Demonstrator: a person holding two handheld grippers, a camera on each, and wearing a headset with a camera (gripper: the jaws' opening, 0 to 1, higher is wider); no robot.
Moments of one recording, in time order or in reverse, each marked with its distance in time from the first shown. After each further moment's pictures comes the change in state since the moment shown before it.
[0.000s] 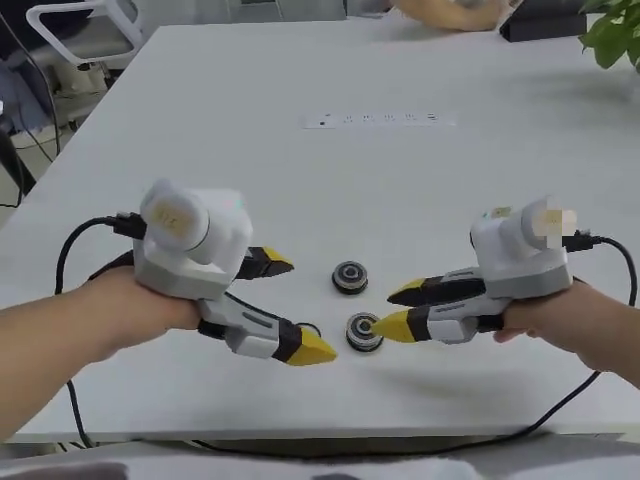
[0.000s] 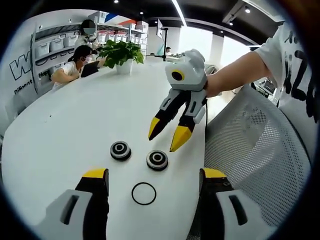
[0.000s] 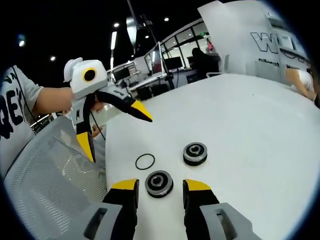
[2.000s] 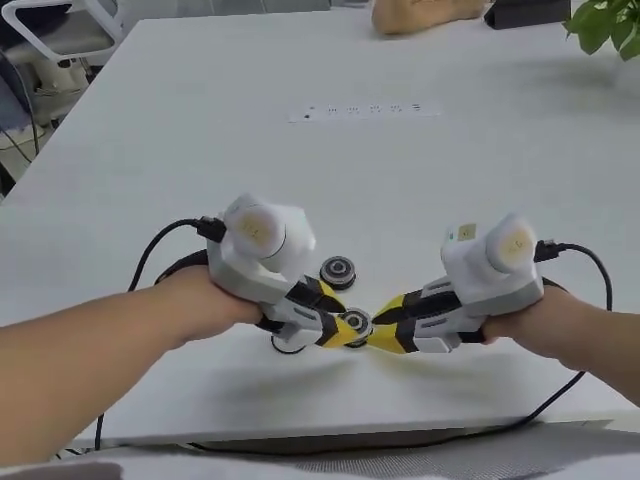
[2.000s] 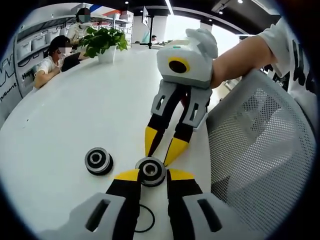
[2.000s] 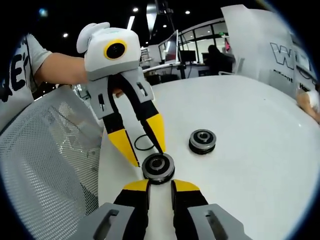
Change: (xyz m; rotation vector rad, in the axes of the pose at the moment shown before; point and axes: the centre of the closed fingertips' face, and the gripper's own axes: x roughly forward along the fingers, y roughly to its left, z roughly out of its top) left arm 0.067 -0.009 -0.006 0.071 0.102 -0.106; right arm 0.013 -0.007 -0.031 -0.162 0.097 0.015
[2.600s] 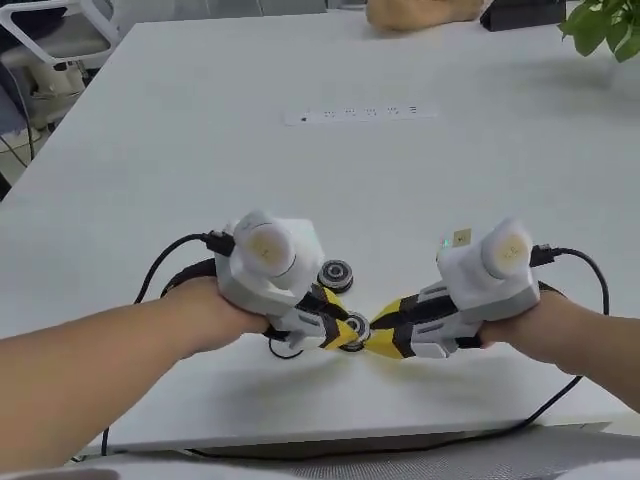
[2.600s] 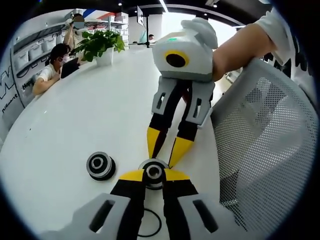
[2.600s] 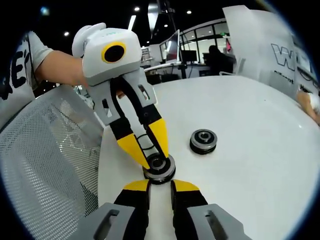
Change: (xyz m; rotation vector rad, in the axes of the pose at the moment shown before) left arm 0.007 0.001 -0.001 0.090 -0.002 0.051; right arm 0.001 0.001 0.000 -0.010 0.003 0.000
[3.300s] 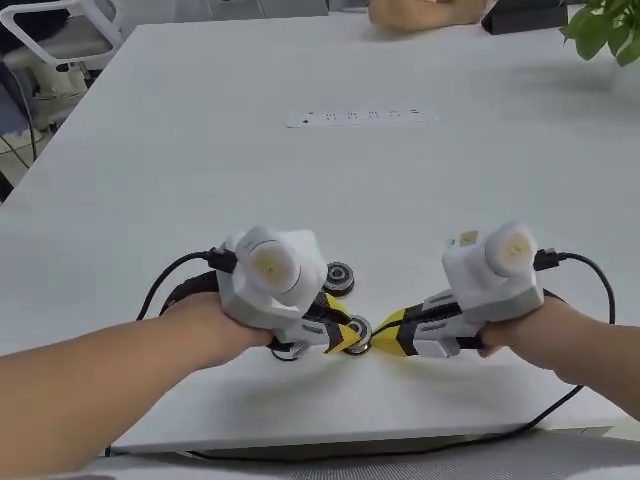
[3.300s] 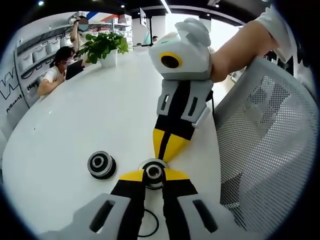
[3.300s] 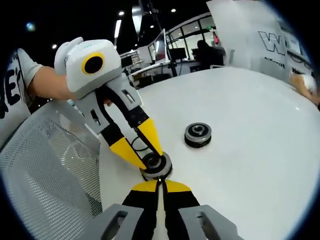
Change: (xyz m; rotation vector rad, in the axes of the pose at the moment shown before) left arm 0.000 0.001 0.000 -0.014 -0.007 0.045; right arm 0.000 -0.004 -0.004 0.165 -0.014 -0.014
